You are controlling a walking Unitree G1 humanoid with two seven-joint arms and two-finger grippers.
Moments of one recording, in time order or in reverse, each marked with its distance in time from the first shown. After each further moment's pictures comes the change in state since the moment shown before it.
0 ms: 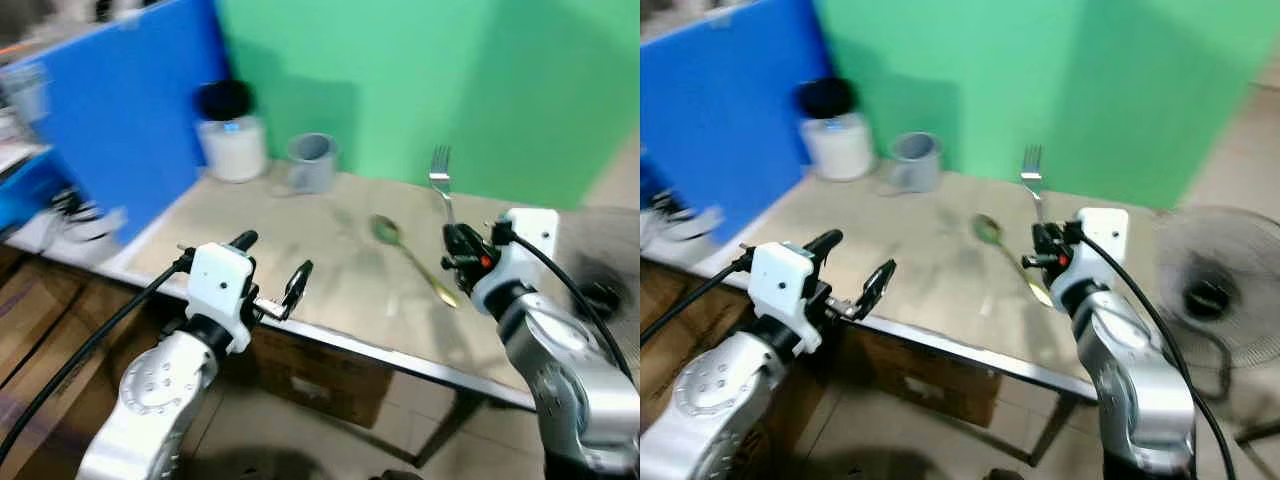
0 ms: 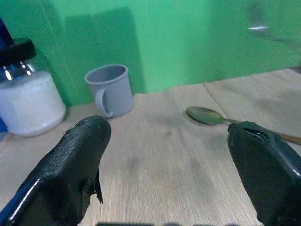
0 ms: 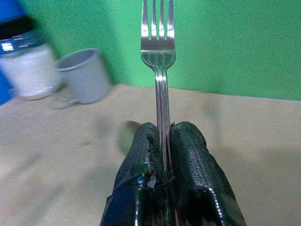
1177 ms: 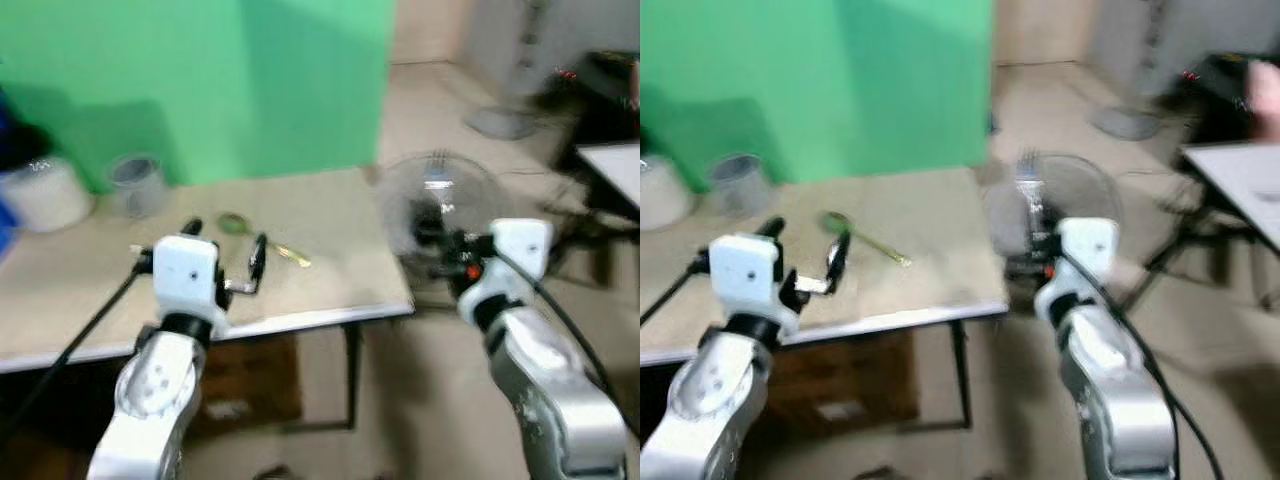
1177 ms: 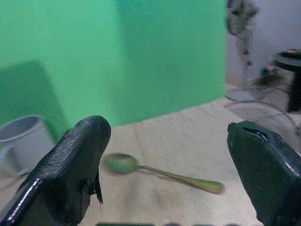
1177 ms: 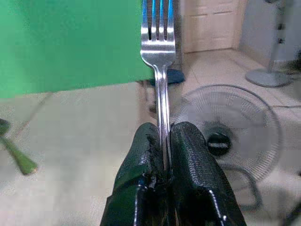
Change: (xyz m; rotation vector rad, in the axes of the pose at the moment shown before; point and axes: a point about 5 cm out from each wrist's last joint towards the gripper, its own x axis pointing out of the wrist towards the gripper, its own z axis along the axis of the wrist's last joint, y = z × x) left arm -0.007 0.017 0.002 0.003 -0.037 0.287; right arm -0.004 0.019 -0.003 -0.072 -0.012 -0.050
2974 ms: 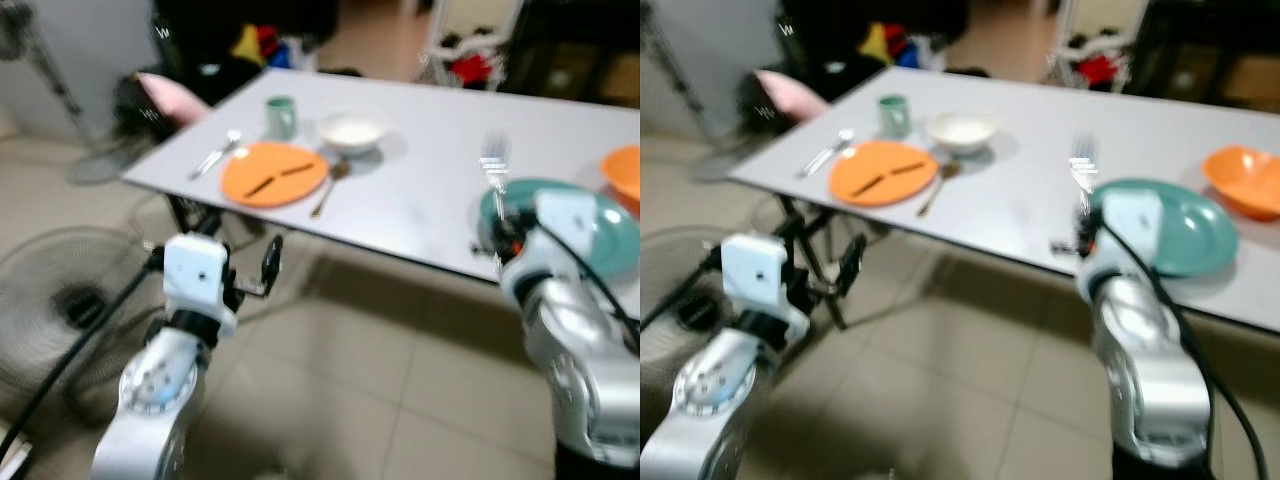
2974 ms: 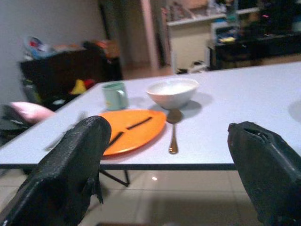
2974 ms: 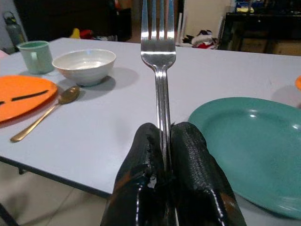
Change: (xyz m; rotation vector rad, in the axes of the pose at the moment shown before) left arm 0.002 -0.001 -0.002 -0.014 -0.020 -0.088; right arm 0.010 -0.028 0.025 -0.075 0.030 -0.156
